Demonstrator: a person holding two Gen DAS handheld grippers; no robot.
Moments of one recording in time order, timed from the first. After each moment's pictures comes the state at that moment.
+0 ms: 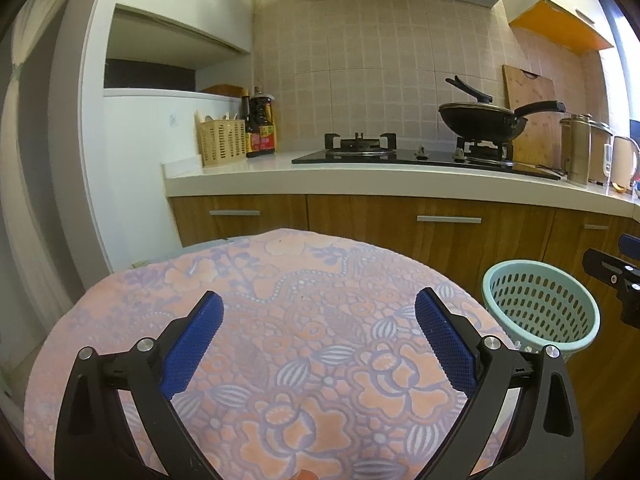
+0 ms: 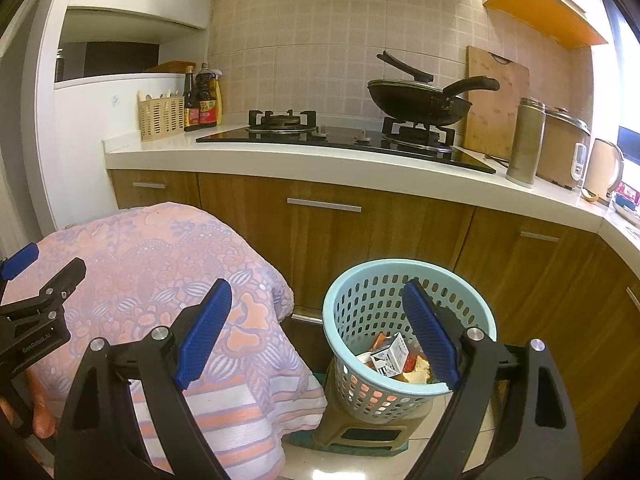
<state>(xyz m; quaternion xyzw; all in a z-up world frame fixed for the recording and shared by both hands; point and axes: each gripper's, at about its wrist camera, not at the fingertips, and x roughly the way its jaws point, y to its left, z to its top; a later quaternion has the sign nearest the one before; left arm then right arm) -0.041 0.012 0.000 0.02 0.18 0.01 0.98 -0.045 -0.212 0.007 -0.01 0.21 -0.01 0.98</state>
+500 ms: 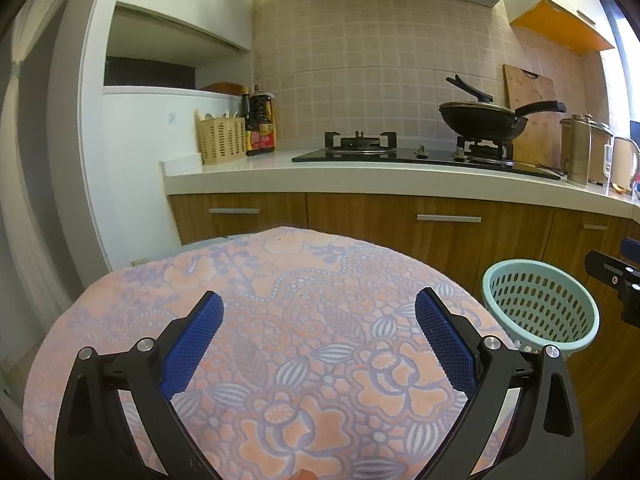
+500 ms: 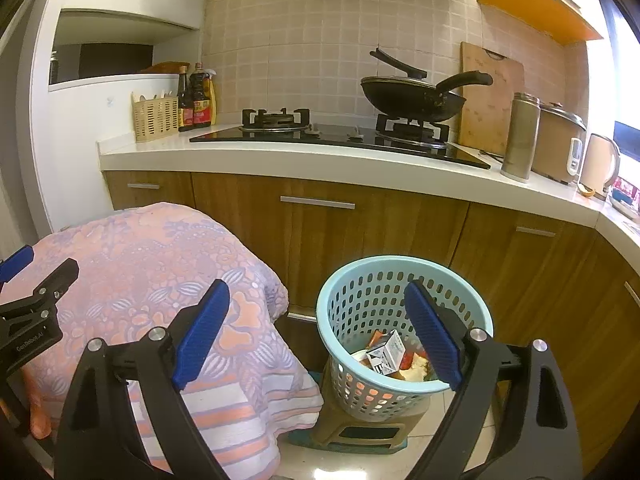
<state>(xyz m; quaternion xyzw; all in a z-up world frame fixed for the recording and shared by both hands) -0.041 0.011 -0.001 0.02 0.18 0.01 0.98 -0.045 -0.217 0.005 0.00 0.21 -0.01 0.98</state>
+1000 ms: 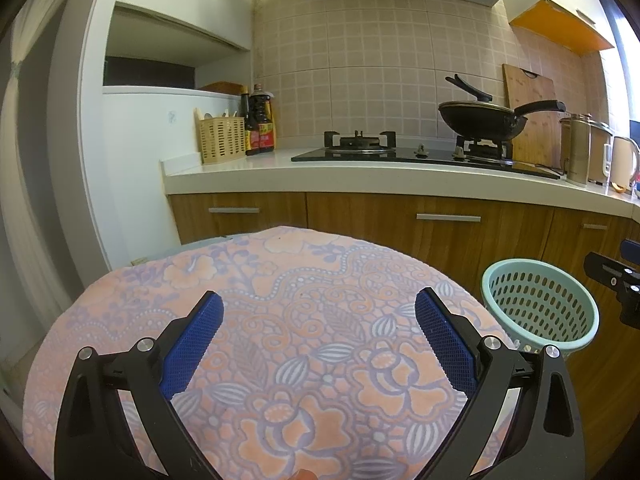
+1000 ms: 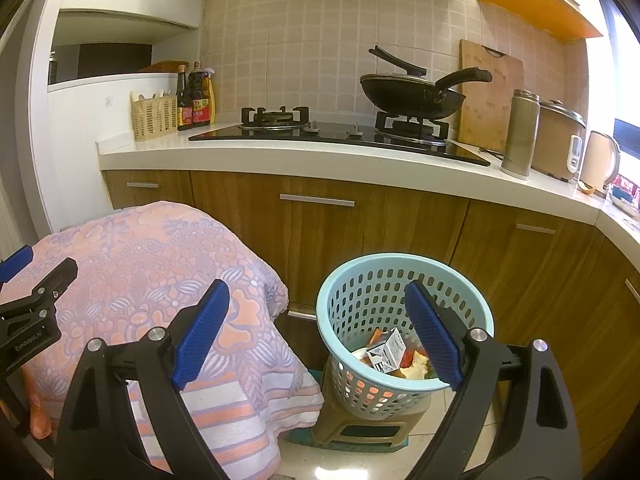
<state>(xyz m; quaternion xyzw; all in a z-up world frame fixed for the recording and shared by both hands) -0.042 0.011 -0.001 0.02 0.18 0.01 0.98 -0.044 -0.219 0.004 0.00 0.22 -0.01 0.98</state>
